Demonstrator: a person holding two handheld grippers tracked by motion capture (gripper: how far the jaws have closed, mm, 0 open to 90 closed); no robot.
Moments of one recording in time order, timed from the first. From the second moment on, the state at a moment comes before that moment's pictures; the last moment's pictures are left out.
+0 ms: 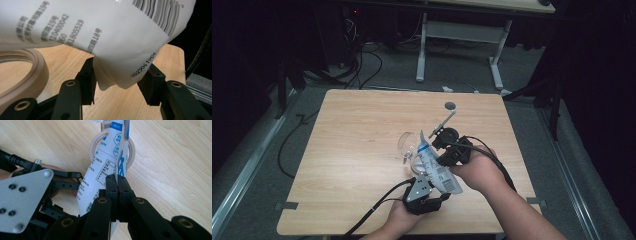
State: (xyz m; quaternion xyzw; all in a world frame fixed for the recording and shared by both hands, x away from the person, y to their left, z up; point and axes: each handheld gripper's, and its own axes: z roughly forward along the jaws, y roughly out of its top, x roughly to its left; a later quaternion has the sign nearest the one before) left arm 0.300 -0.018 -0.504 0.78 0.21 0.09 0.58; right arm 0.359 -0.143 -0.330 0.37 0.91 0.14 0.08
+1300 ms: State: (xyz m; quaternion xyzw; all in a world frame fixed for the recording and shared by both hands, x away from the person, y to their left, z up) left arm 0.309 0.087 -0.515 0.80 0.25 0.15 0.53; right arm 0.357 -0.152 -0.343 0.38 0.91 0.14 0.07
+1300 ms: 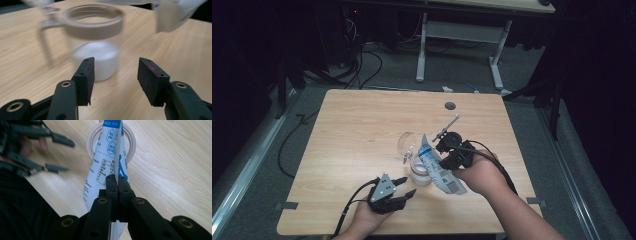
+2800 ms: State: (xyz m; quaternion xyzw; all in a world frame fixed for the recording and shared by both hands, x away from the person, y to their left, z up) left arm 0.330 0.182 -0.525 0.76 0.36 0.18 0.52; right arm 0.359 -0.179 -0.346 0.40 0.90 0.14 0.08
